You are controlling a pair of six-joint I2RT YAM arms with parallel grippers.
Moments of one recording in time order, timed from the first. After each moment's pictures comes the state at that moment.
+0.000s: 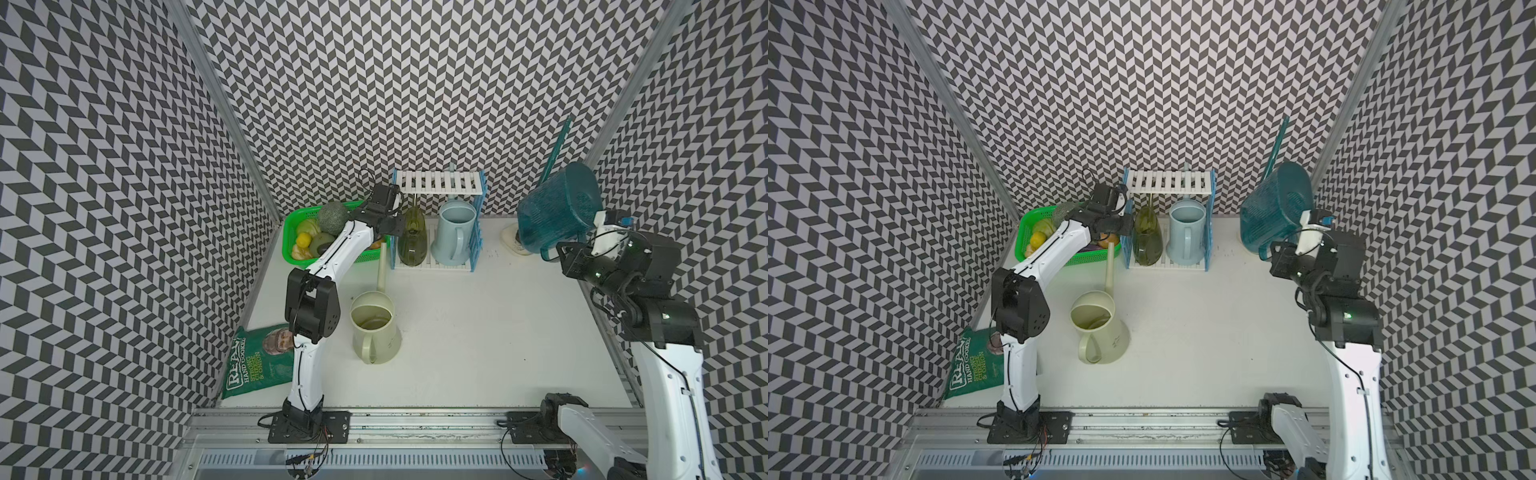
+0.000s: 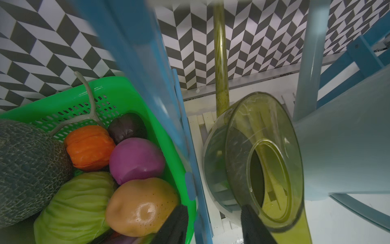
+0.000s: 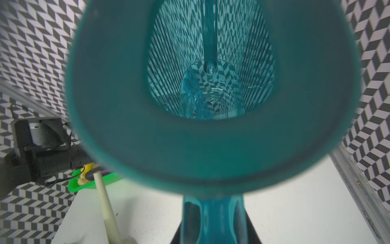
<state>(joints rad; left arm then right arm) -0.40 2.11 2.01 -0.65 -0.04 -0.10 -0.08 0.96 1.34 -0.81 -0.25 0.25</state>
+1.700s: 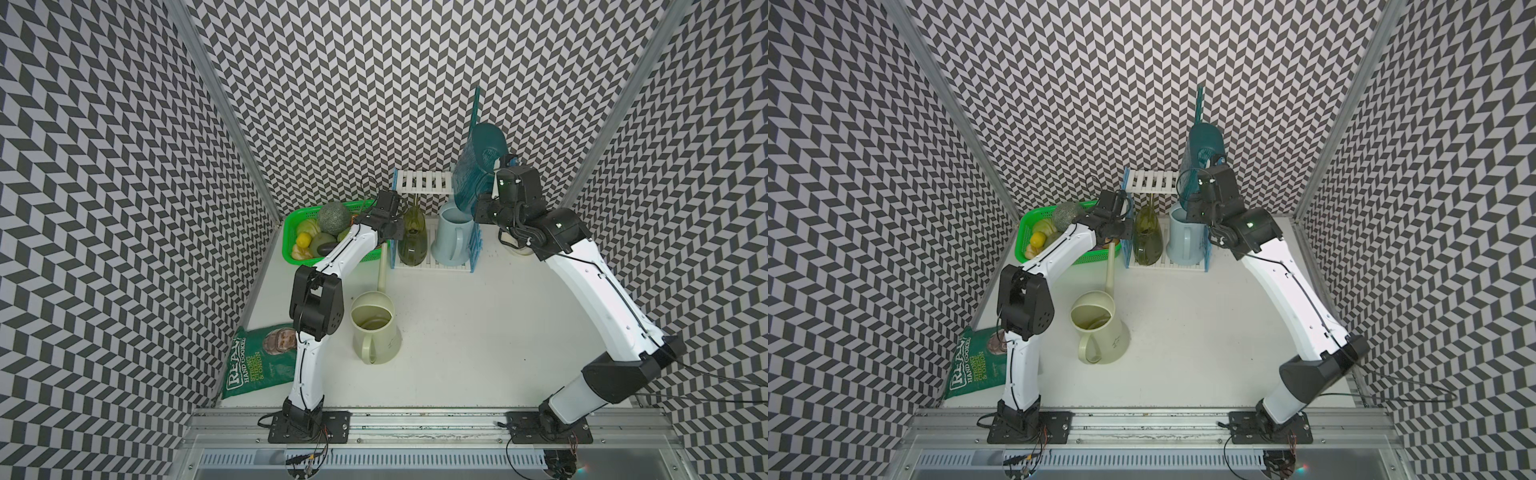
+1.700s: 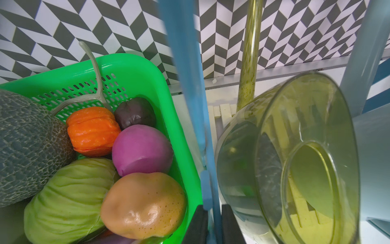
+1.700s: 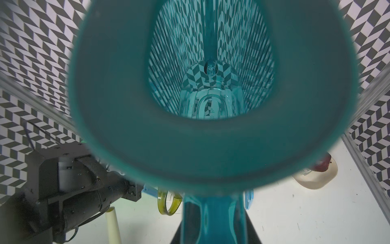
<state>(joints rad) -0.42 2.16 1.97 -0.60 -0.11 -0.17 0.52 1.63 2.01 -0.88 0.36 0.37</state>
